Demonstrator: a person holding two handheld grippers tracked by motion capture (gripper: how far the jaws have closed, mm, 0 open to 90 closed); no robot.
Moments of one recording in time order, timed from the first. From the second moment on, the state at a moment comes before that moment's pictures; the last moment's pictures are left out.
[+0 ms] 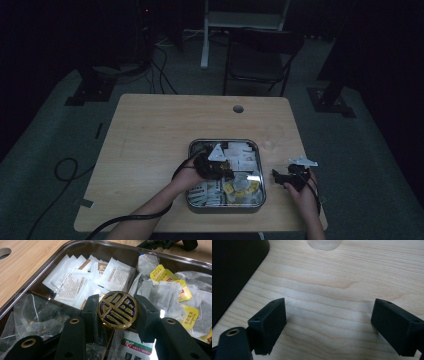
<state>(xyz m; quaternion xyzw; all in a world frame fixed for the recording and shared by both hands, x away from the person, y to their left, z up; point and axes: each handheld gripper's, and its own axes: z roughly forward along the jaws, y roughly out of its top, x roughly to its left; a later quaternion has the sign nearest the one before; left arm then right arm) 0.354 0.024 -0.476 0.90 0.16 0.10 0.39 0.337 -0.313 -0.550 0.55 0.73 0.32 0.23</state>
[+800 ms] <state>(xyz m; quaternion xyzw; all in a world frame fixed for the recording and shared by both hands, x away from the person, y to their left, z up) 0.350 0.032 -0.445 0.90 0.15 0.11 0.39 0.337 -0.313 -0.550 0.55 0.73 0.32 0.23</state>
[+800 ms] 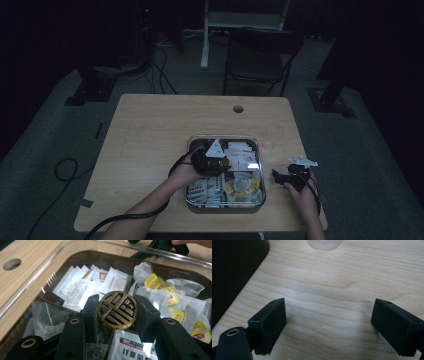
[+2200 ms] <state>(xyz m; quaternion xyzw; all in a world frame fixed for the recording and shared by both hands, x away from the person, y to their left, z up) 0.362 0.111 -0.431 0.88 0.23 0.16 0.39 0.337 -0.313 -0.550 0.55 0.73 0.32 0.23</state>
